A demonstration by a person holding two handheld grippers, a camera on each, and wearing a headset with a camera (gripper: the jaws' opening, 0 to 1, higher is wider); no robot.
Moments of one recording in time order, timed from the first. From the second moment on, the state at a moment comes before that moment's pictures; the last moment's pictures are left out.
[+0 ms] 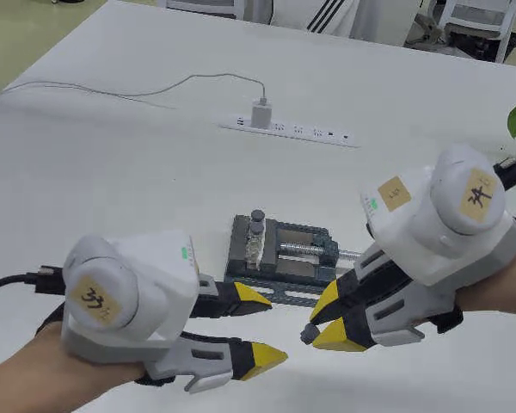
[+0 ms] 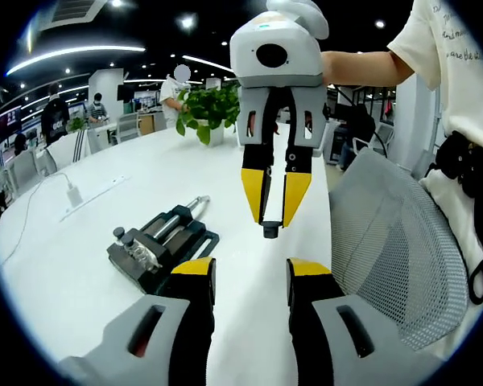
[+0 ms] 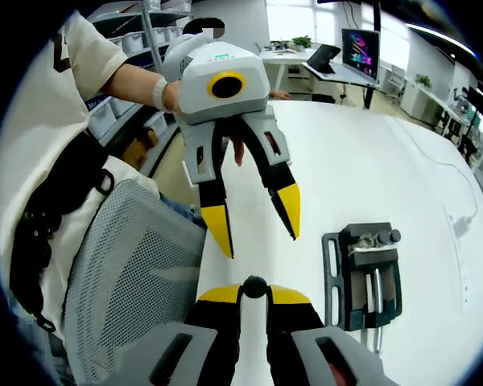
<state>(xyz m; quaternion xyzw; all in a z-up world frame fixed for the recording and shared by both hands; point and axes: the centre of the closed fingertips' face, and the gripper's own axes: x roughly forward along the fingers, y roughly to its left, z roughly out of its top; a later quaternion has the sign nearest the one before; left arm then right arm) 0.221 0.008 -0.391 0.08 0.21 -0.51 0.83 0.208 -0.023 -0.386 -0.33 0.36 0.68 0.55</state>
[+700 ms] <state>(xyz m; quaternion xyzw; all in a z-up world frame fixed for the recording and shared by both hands) 0.246 0.068 -0.400 0.07 0.21 -0.39 0.89 0.222 -0.019 -0.397 -0.35 0.36 0.68 0.53</state>
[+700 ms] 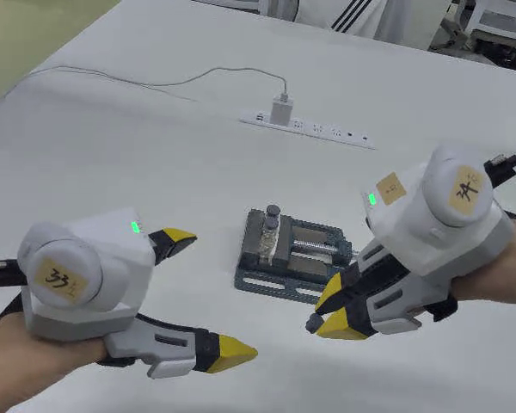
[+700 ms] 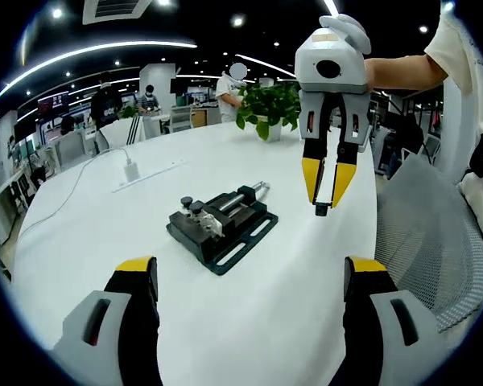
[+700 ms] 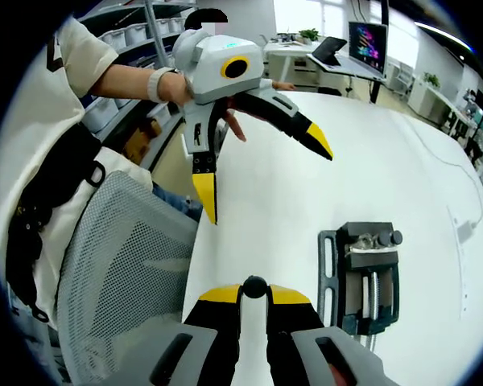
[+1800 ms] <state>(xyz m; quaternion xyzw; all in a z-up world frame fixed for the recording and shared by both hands) 0.245 0.082 -0.404 0.08 0.22 -0.37 0.90 0.318 0.009 -0.394 -0.49 0.34 0.65 0.46</state>
